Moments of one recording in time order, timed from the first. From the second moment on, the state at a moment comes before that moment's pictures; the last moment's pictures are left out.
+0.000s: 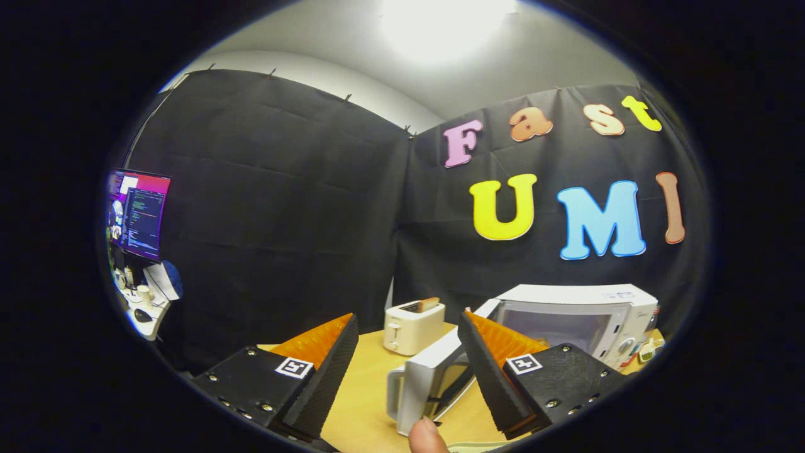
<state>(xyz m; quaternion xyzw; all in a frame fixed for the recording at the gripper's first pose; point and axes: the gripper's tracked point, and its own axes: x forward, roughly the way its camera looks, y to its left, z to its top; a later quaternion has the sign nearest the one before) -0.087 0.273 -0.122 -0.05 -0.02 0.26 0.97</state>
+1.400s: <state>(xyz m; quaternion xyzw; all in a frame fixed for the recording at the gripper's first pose) -0.039 0.200 -0.240 -0.06 0.11 0.14 0.98</state>
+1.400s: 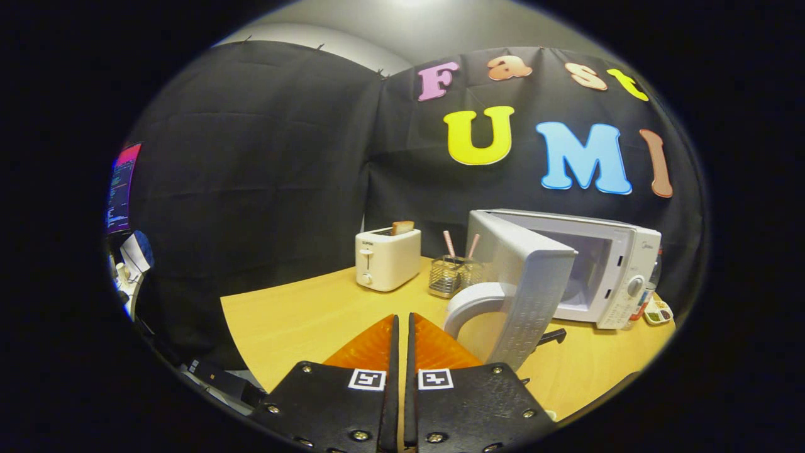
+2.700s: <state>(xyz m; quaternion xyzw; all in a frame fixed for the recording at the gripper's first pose) 0.159 -0.052 -0.218 -0.08 0.07 -0.17 0.98</state>
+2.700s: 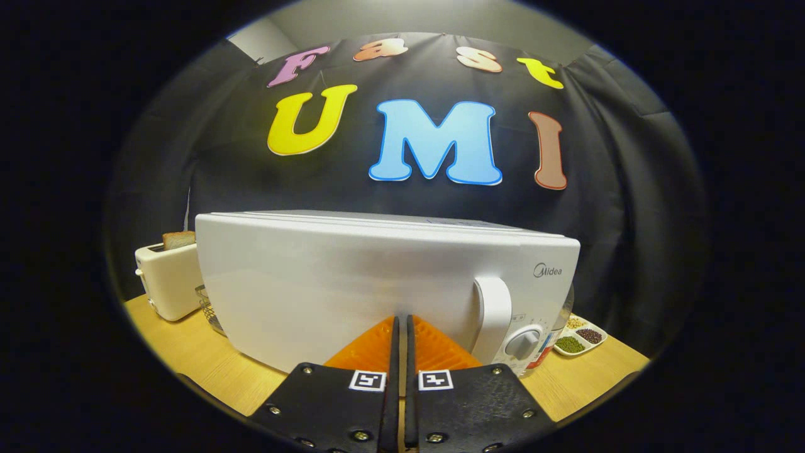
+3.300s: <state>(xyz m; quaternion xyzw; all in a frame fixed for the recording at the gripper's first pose) 0.054 0.008 -0.117 -0.08 0.07 -0.14 0.98</state>
